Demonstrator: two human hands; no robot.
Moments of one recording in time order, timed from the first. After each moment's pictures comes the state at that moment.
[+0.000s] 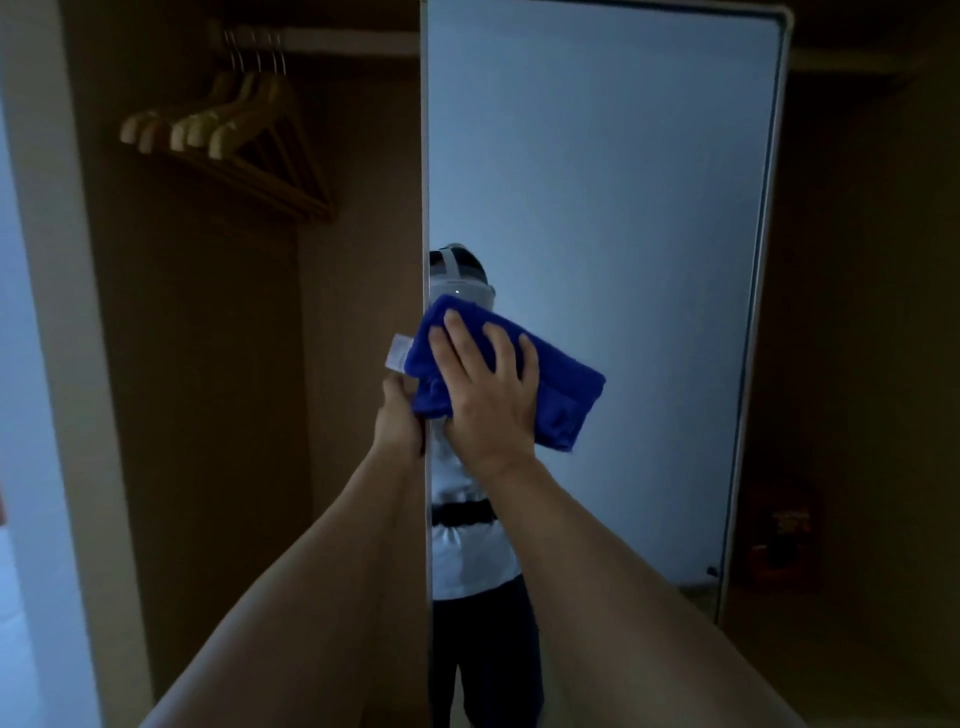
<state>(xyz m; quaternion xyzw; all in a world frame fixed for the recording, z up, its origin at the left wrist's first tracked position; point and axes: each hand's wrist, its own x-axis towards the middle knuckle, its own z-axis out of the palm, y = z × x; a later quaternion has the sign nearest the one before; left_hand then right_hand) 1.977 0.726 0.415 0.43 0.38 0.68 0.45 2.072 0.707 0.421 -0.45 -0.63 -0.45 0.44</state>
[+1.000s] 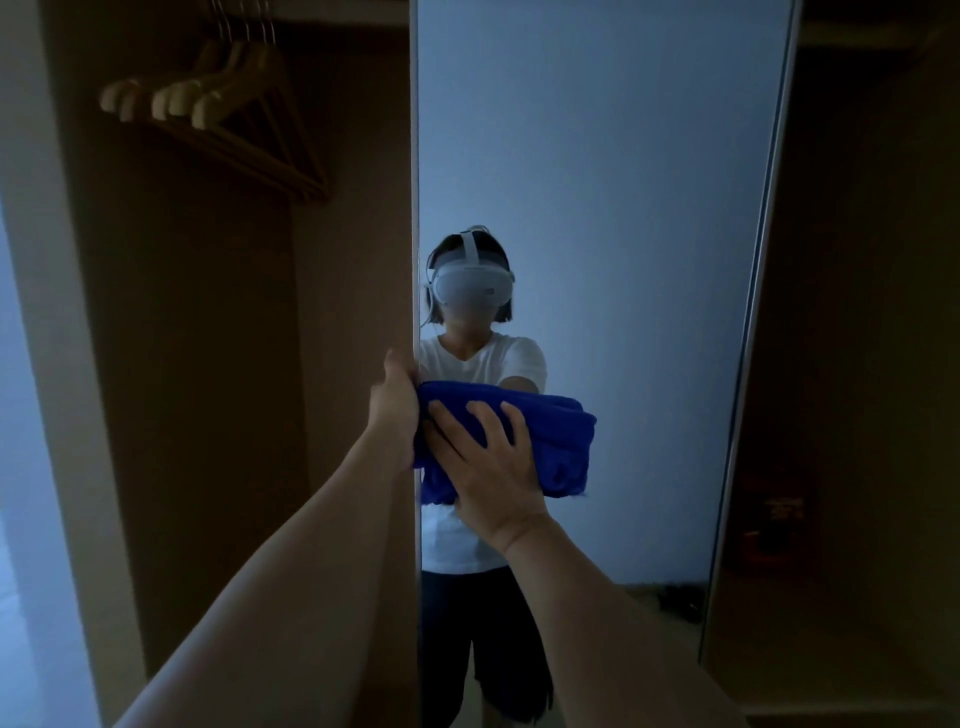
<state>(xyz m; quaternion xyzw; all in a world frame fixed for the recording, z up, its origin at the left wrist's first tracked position) 1.984 0.738 0.411 0.41 0.48 0.65 0.44 2.100 0.700 0.345 -0.43 -0.71 -0.46 0.32</state>
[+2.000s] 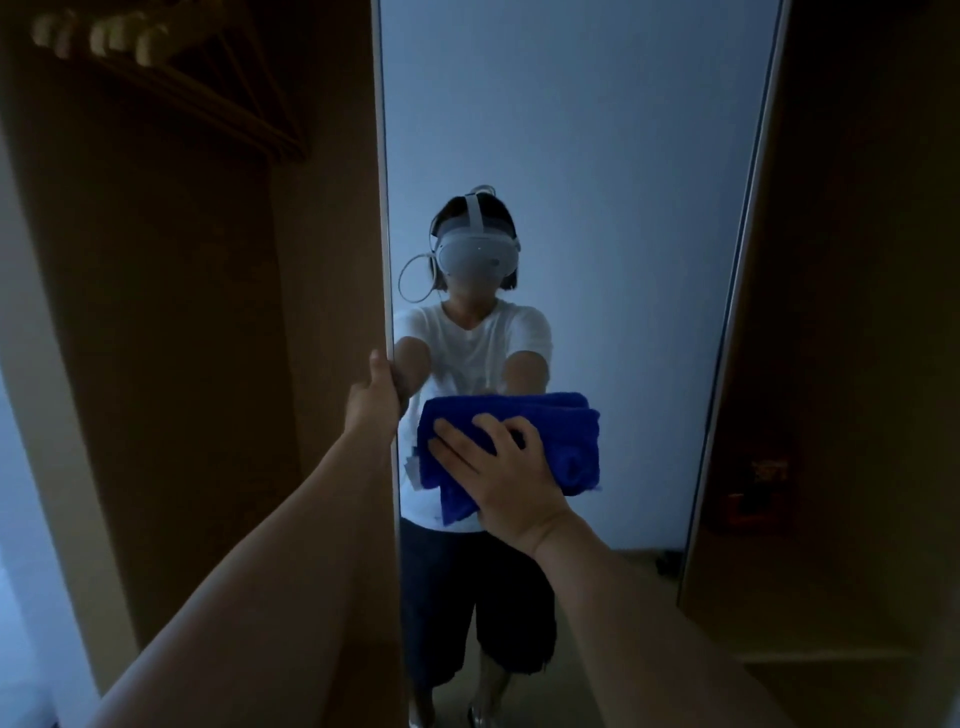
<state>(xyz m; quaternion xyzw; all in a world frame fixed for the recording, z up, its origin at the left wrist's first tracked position) 1.981 0.752 0.368 0.43 0.56 0.61 0.35 2.148 0.698 0.304 -0.39 -0.77 -0.46 0.22</state>
